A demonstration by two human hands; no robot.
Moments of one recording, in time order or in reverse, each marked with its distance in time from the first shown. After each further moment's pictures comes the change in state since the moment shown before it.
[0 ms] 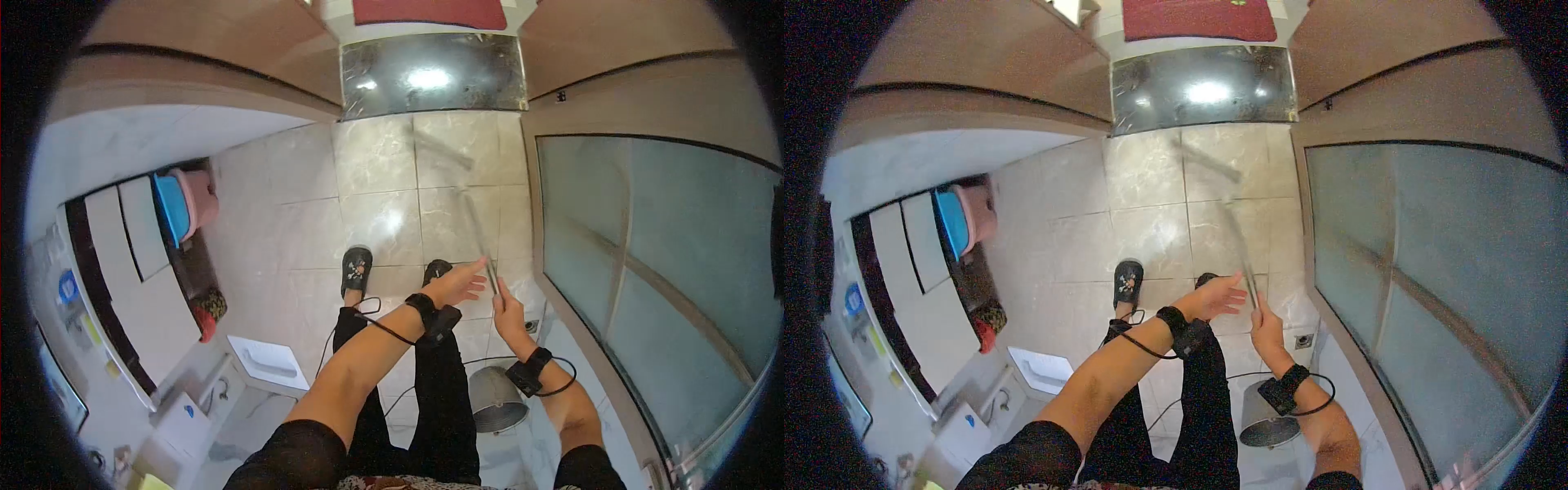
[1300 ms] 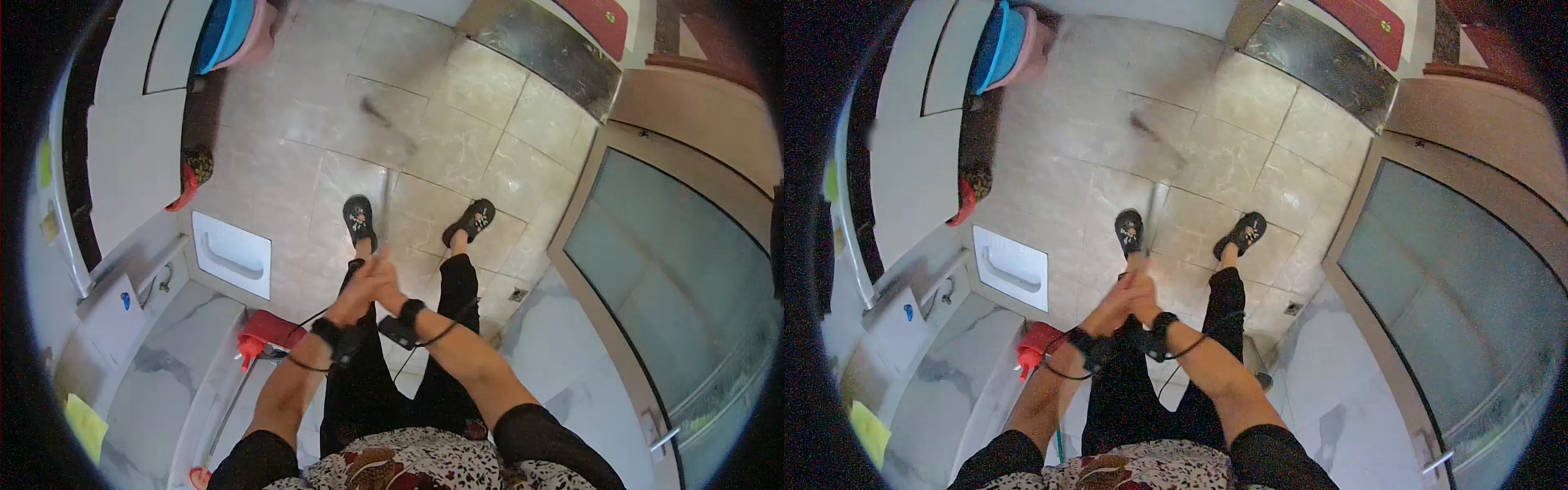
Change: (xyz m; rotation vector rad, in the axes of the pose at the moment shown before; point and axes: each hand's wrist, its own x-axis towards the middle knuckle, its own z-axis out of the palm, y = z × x) left_hand -0.343 -0.245 -0.223 -0.428 0.323 0.505; right_hand -0.210 -0.122 0.416 0.167 -0.465 0.026
